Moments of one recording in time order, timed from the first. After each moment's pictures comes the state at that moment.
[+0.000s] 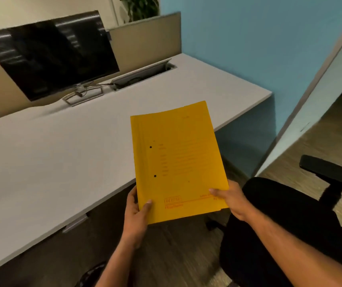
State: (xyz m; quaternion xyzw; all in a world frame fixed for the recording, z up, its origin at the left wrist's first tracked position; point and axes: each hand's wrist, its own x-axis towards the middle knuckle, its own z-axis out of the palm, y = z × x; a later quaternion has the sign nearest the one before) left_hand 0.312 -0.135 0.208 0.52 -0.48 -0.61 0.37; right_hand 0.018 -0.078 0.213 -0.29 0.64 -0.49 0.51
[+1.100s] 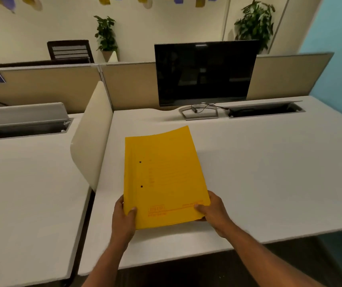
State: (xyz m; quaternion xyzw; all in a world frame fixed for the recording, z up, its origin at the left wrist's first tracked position) left_hand 0.645 -0.300 0.215 0.73 -0.38 -0.36 0.45; right_hand 0.378 -0.351 0.231 -0.46 0.57 -0.35 0.58
